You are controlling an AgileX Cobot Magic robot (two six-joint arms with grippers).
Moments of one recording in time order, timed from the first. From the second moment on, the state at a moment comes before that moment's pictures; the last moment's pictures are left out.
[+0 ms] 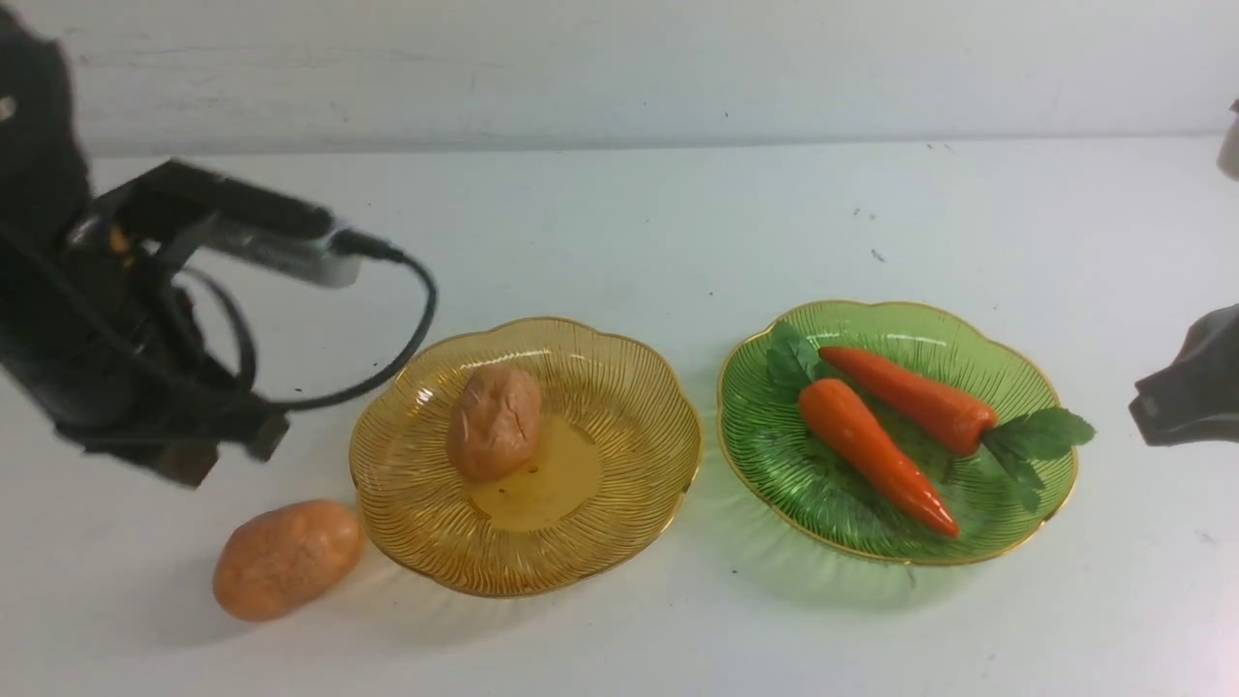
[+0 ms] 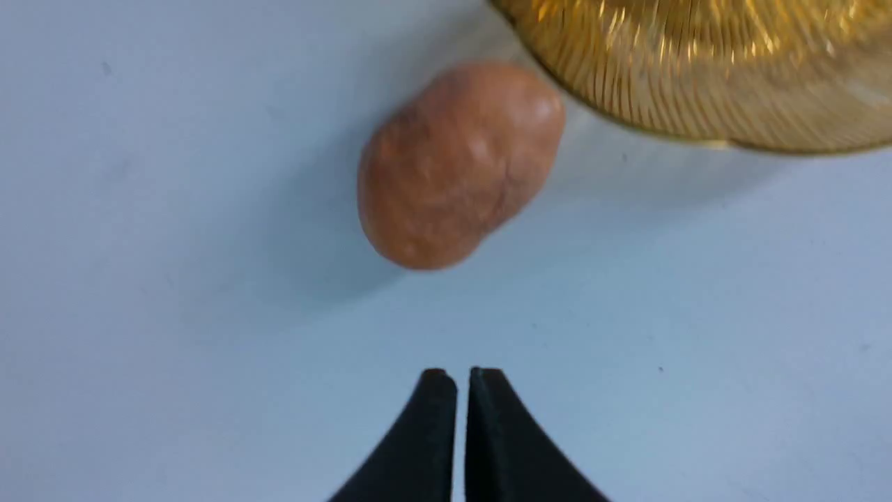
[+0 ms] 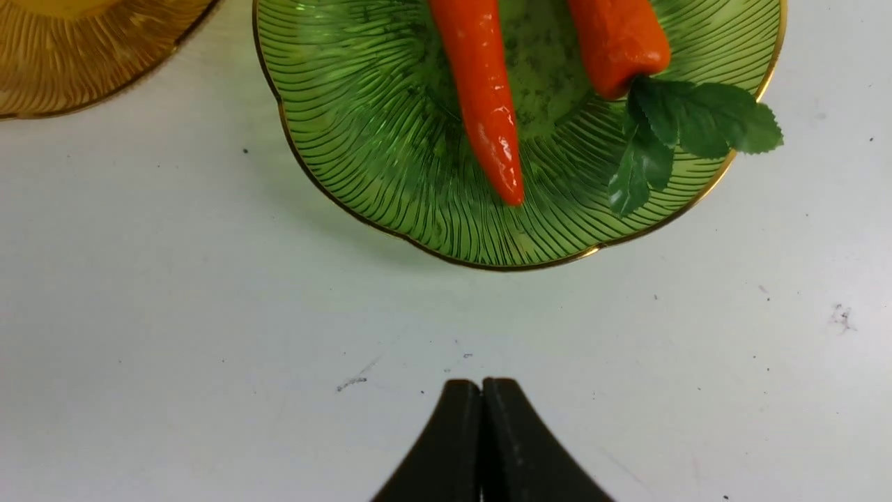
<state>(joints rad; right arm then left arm) 0.20 1.22 -1.14 0.18 1.22 -0.16 -0.18 1.37 -1.15 0.01 1.20 0.10</state>
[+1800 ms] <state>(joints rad) 0.20 1.06 -1.14 0.21 1.25 -0.19 -0.39 1.87 -1.46 -0.41 0.82 0.32</state>
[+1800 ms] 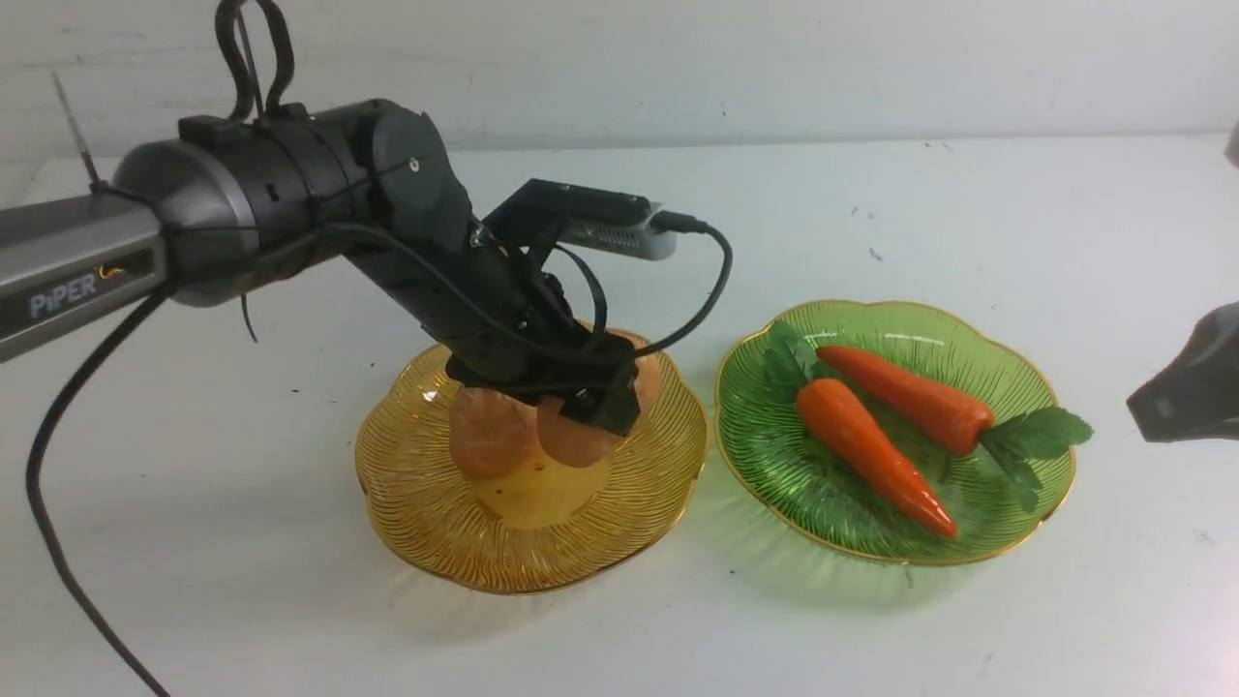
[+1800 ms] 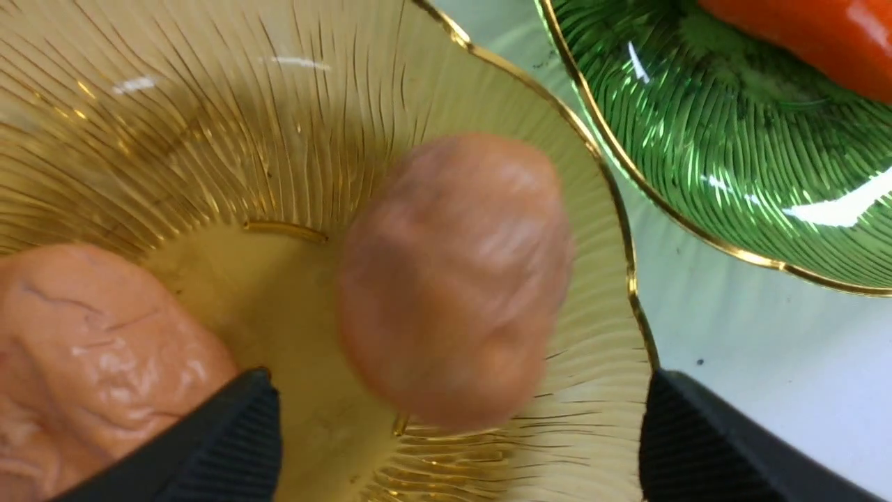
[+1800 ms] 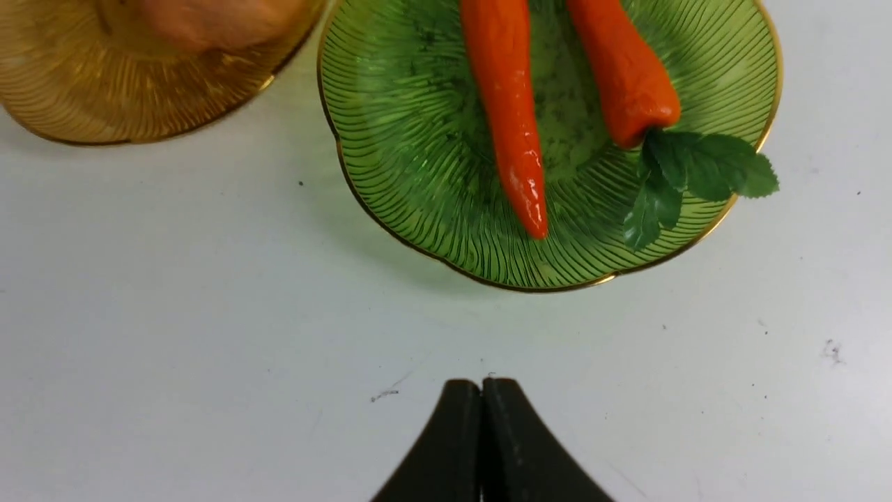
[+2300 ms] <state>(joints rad) 0.20 0.56 -0.84 0.23 1.07 -0.15 -0.39 1.83 -1.55 -0.35 1.00 0.32</state>
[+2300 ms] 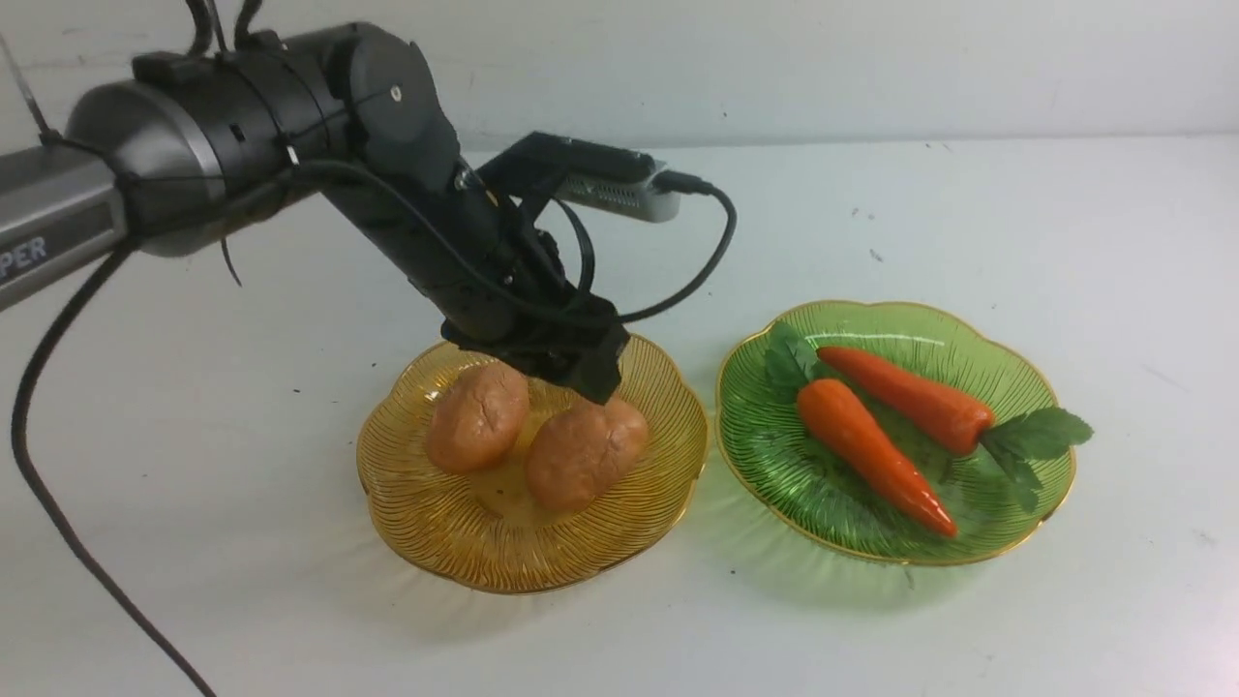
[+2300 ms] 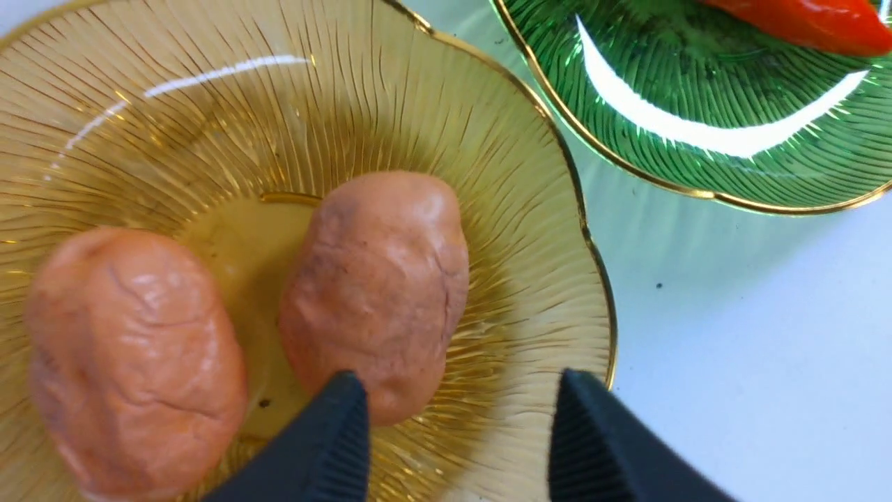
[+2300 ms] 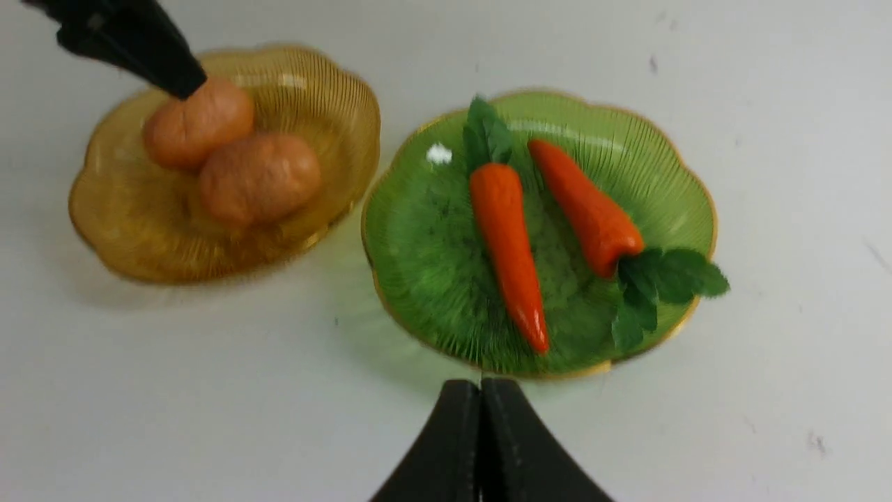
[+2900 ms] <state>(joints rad) 0.20 0.34 -0.40 0.32 0.41 -0.26 -0.39 1.79 -1.61 -0.29 1.09 0.32</state>
